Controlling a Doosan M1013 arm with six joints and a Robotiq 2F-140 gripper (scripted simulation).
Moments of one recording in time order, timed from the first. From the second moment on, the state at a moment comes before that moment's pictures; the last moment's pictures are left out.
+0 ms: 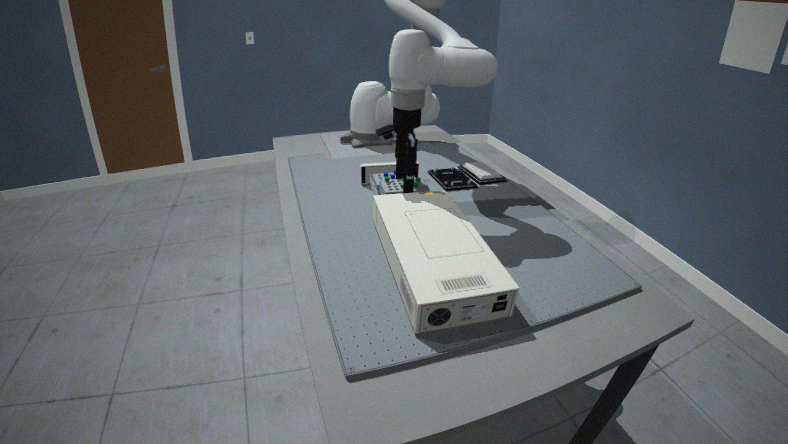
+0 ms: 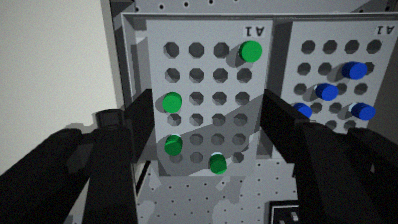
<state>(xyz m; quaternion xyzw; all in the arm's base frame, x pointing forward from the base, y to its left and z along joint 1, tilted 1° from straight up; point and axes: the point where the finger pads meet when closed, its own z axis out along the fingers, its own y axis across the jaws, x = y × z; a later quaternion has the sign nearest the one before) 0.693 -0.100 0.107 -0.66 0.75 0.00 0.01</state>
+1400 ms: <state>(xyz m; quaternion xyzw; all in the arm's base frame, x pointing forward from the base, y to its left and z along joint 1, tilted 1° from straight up) 0.692 -0.100 0.156 -0.66 0.75 0.00 0.01</state>
